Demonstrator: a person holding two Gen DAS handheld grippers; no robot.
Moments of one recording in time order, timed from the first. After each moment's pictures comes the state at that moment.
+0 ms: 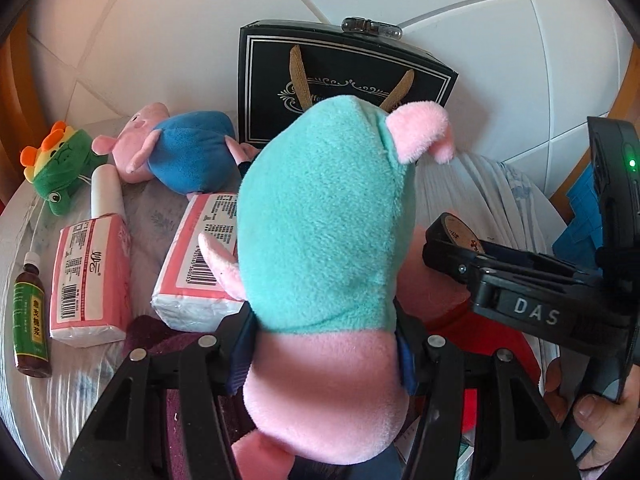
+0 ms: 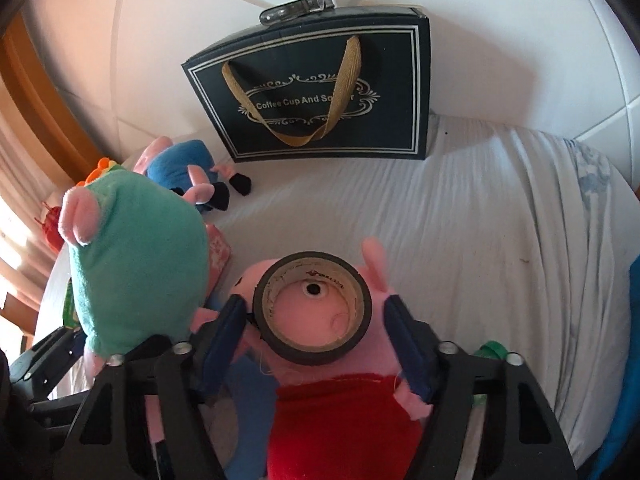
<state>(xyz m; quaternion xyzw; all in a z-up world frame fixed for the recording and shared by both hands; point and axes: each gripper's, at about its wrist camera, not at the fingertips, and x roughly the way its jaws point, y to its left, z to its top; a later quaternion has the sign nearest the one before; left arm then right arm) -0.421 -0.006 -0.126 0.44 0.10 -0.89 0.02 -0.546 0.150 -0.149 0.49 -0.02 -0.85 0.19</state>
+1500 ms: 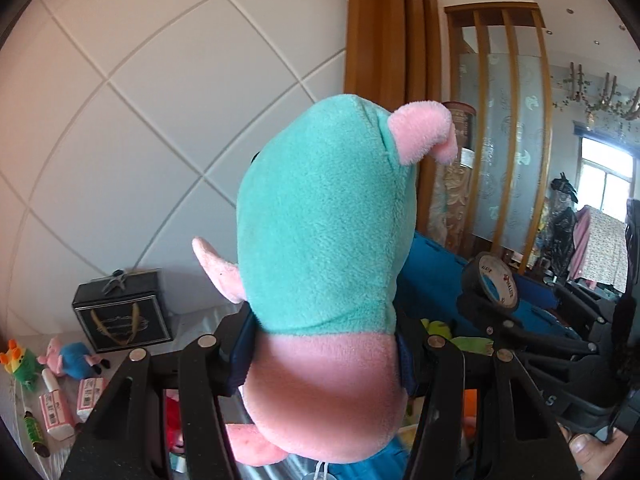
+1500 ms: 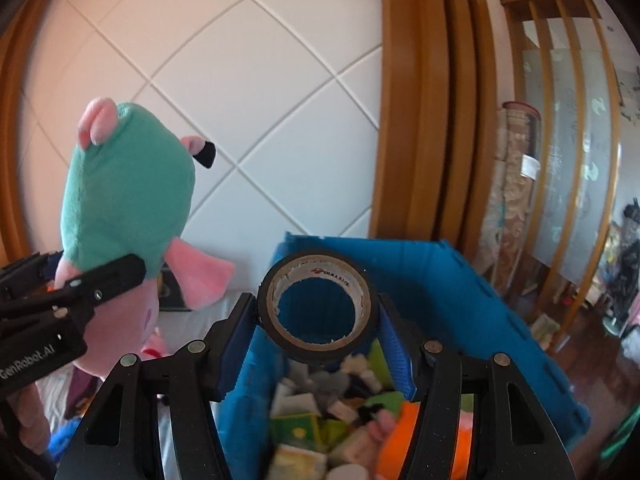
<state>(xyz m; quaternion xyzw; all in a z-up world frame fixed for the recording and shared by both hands) -0.185 0.329 0.192 0.18 -0.01 -0.95 -0.24 -0.198 0.452 0.156 0.20 0.01 -0.98 -0.10</state>
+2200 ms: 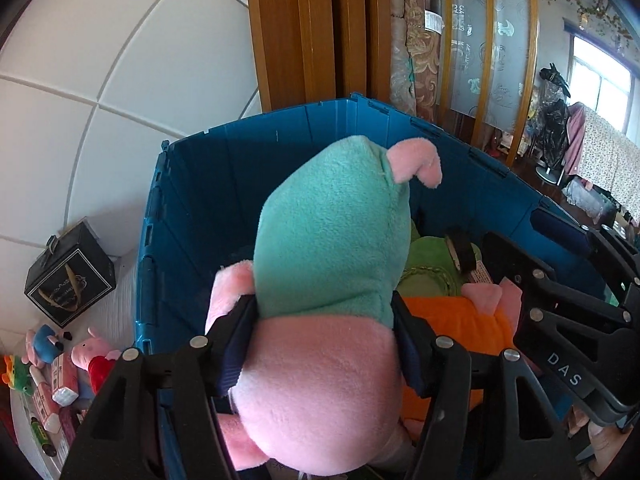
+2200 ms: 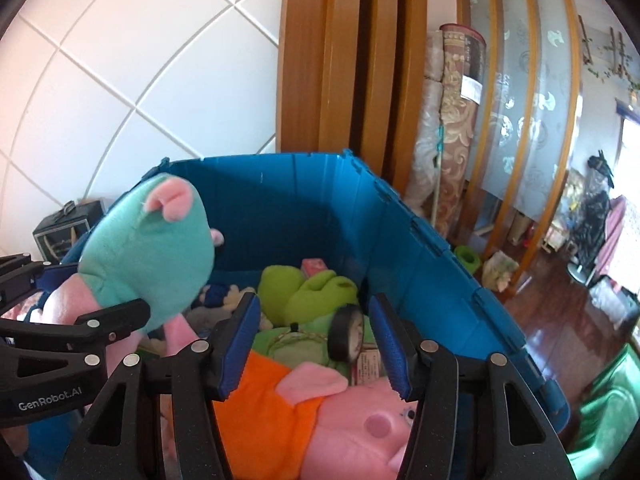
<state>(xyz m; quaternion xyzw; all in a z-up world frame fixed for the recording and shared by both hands) -0.215 0.509 0.101 0.36 -0.13 -0.89 -0.25 -0.192 0.613 0.074 0.28 -0.02 -0.94 -0.18</state>
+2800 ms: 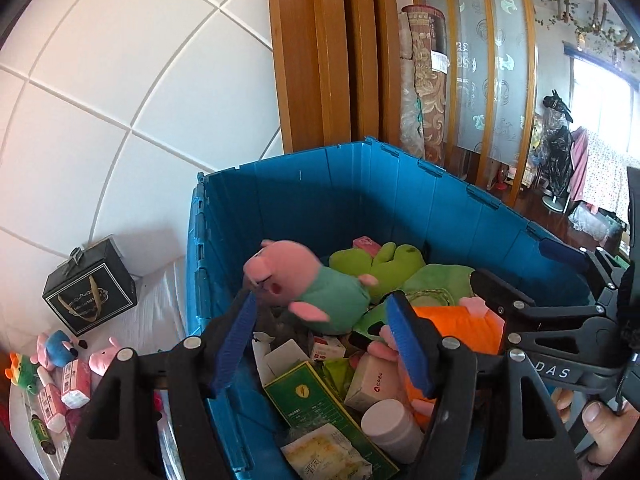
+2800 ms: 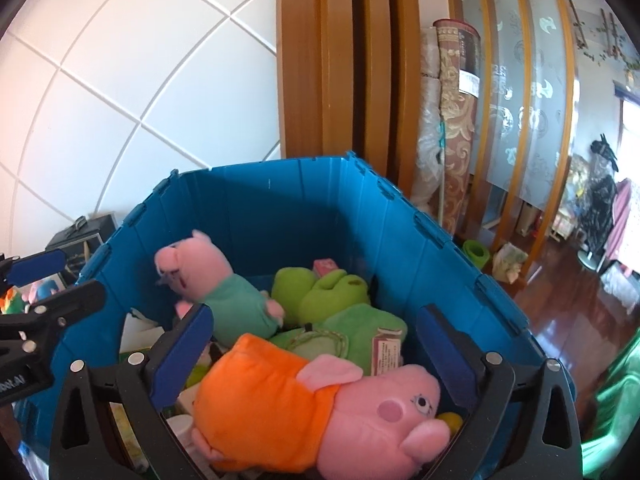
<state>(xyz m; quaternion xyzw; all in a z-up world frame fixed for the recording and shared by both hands) -0.189 0.461 0.129 0.29 -0.10 -0.92 -0.24 -0.179 0.611 0.079 0.27 -0.05 -0.95 -0.16</state>
